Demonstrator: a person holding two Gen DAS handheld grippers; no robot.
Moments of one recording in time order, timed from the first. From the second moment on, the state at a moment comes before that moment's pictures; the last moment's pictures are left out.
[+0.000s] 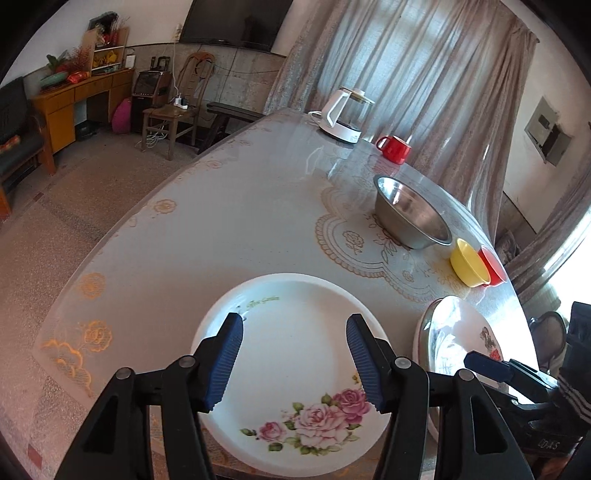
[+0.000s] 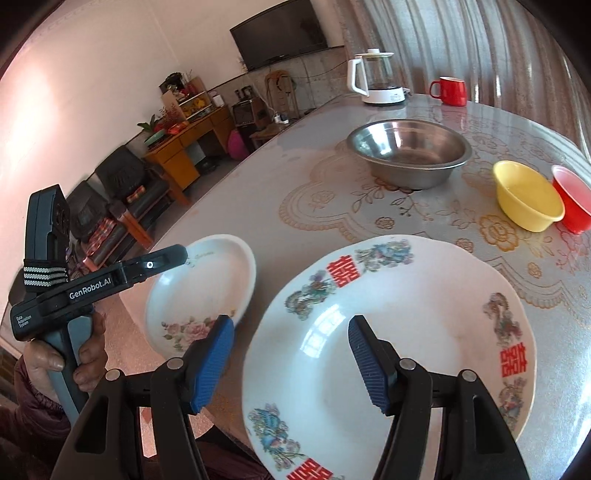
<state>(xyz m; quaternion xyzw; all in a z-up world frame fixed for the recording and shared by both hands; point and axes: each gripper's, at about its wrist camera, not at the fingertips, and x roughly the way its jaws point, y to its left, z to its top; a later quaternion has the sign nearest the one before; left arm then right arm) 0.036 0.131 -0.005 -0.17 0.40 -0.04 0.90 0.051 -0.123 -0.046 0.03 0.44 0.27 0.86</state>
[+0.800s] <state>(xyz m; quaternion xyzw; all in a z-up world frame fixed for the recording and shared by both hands) 0.000 0.160 -0.043 -0.18 0.44 -0.03 0.88 0.086 -0.033 -0.051 -0.05 0.46 0.34 0.82</state>
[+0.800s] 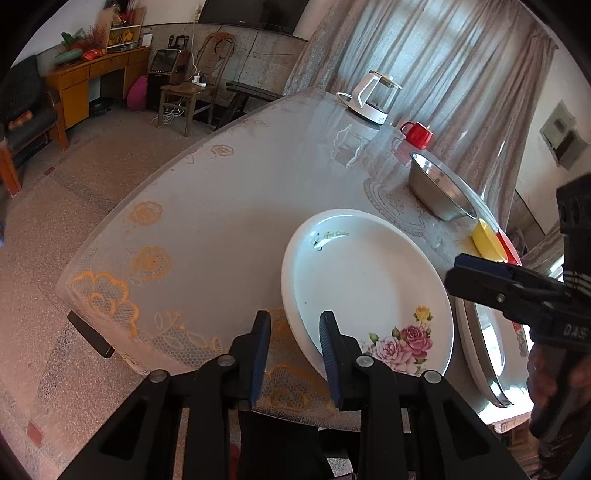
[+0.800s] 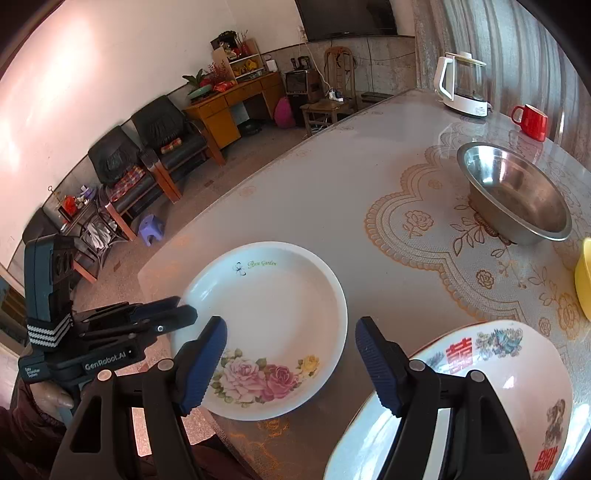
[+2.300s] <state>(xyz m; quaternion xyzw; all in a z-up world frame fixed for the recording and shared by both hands) 0.035 0.138 -0.049 -0.12 0.40 0.04 0.91 0.129 -0.019 -0.083 -0.13 0.50 0.31 0.80</state>
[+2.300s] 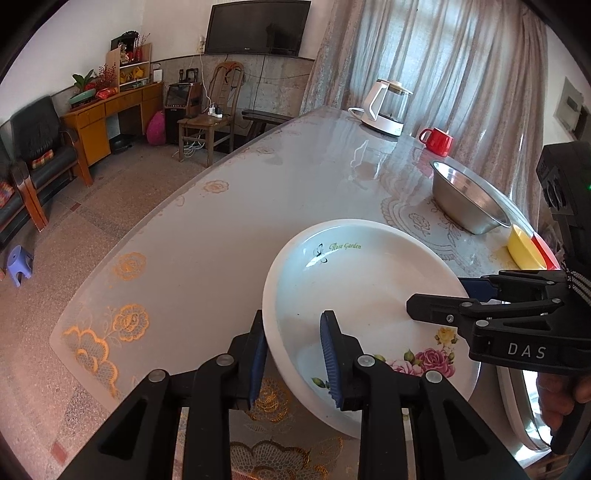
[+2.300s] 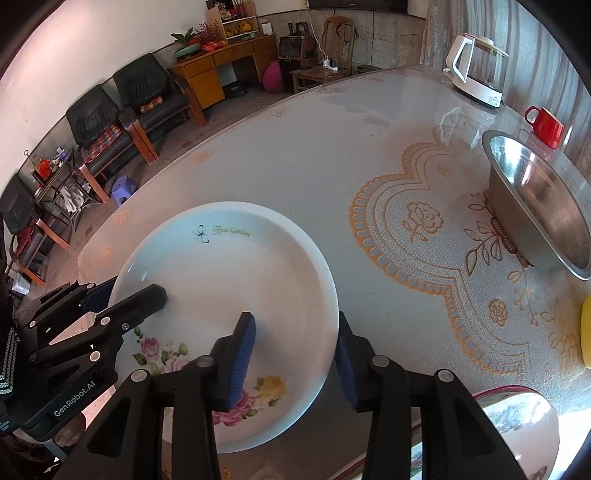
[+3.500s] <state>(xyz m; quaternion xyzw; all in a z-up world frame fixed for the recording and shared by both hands) 0.022 0.138 -0.034 -0.11 0.38 0.07 0.92 0.124 -0.027 -0.078 -0.09 0.49 0.29 0.82</state>
